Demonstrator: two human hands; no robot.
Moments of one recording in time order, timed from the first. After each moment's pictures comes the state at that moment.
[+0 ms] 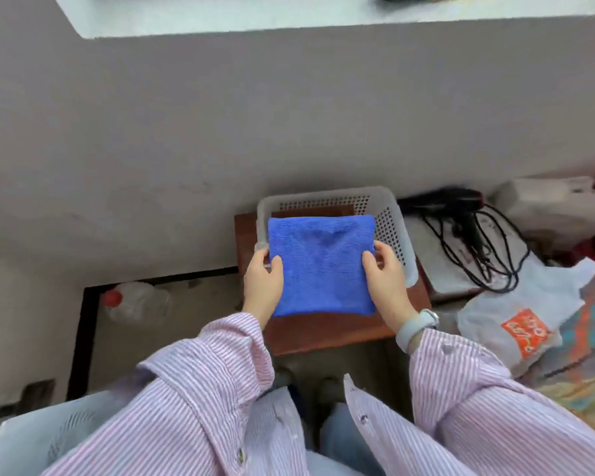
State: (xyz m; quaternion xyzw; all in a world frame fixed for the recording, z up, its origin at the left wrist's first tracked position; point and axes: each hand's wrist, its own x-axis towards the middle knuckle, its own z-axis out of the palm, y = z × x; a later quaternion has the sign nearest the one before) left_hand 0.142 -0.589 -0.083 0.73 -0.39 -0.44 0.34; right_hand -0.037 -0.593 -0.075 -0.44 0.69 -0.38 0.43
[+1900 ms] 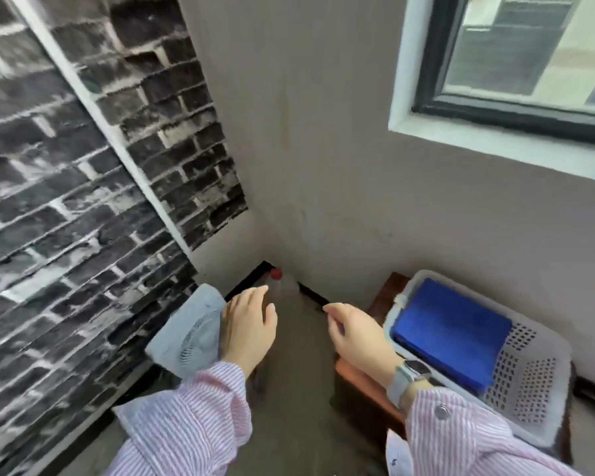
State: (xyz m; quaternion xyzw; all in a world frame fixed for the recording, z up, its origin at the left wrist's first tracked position) left_hand 0.216 -0.372 0.013 0.92 -0.32 -0.03 0.22; right_hand 0.087 -0.504 0.007 -0.91 0.25 -0.07 0.32
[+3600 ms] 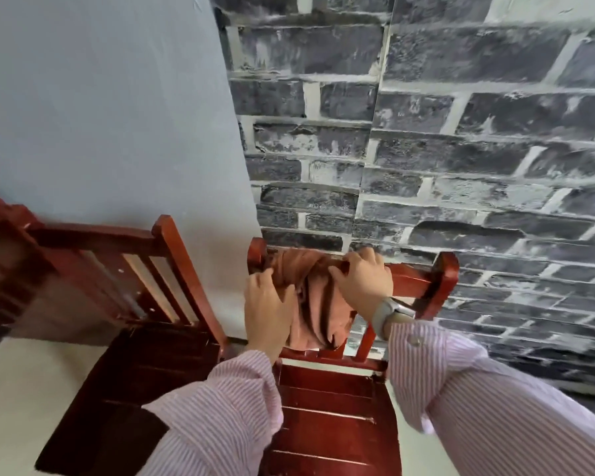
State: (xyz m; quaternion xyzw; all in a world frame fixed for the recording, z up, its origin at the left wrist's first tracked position) left_hand 0.431 0.677 0.013 0.89 0.27 0.13 0.35; right_hand 0.518 0.545 0.039 -0.98 -0.11 0.02 0.18
